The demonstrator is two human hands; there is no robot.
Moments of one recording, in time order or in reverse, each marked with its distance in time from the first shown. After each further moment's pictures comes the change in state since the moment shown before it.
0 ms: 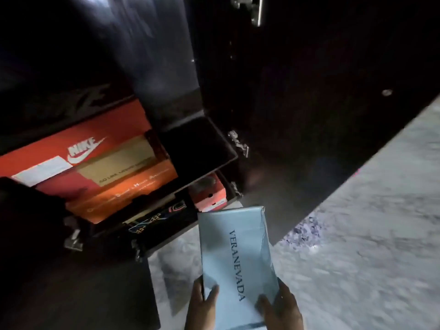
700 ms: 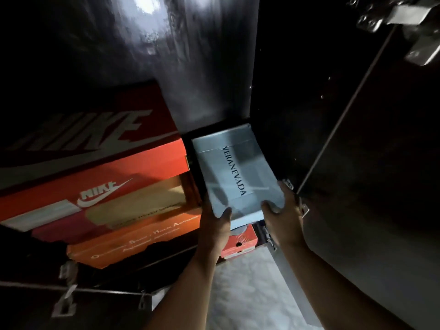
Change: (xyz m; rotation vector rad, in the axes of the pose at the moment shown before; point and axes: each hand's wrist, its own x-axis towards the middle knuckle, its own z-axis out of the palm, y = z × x) left_hand 0.249 0.244 0.006 -0.033 0.136 0.503; right_hand 0.276 -0.300 0.072 0.140 0.203 -0.582
